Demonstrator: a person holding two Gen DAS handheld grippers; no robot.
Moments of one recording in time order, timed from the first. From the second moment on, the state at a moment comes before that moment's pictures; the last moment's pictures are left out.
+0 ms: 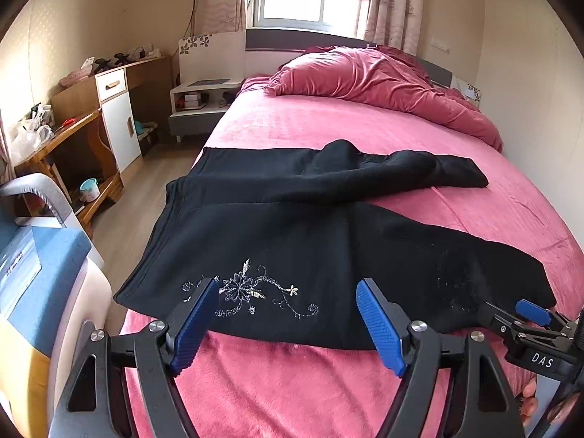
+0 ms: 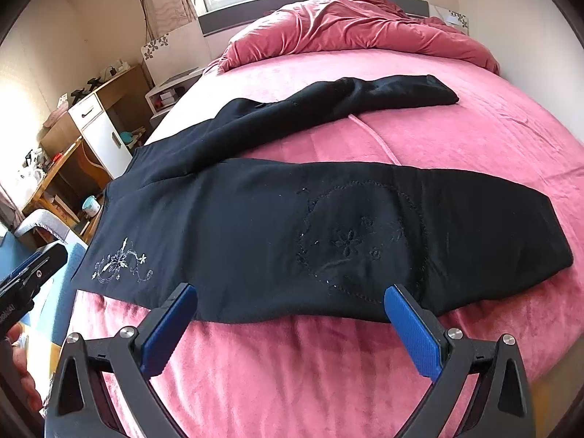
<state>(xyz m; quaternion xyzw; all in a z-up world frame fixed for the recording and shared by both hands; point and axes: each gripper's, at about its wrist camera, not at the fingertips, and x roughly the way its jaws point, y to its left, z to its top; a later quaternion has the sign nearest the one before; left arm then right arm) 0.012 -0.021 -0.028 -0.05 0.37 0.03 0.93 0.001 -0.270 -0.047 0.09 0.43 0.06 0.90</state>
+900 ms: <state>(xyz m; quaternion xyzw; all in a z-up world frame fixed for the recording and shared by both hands) 0.005 -0.010 -0.024 -0.06 0.37 0.03 0.92 -0.002 -0.267 -0.040 0.09 0.43 0.06 0.90</state>
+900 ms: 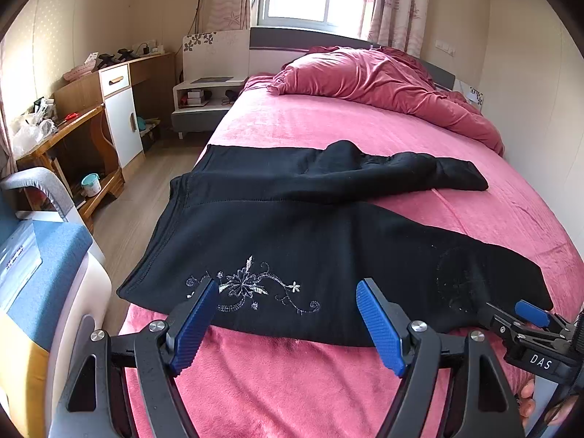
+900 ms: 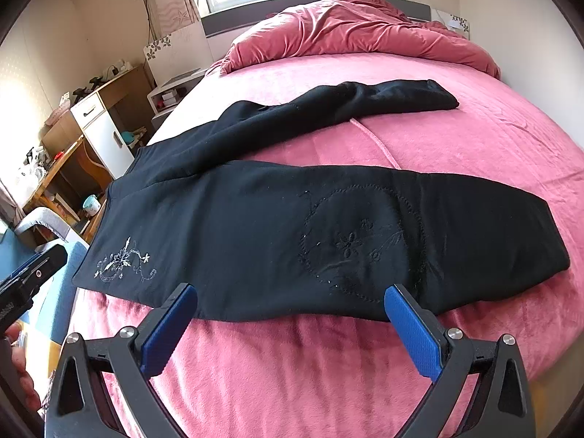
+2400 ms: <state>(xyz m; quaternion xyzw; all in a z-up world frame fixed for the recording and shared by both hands) 0.042 0.188 -0.141 -0.32 0.49 0.14 0.80 0.007 -0.575 -0.141 0.42 0.41 -0.20 0.79</state>
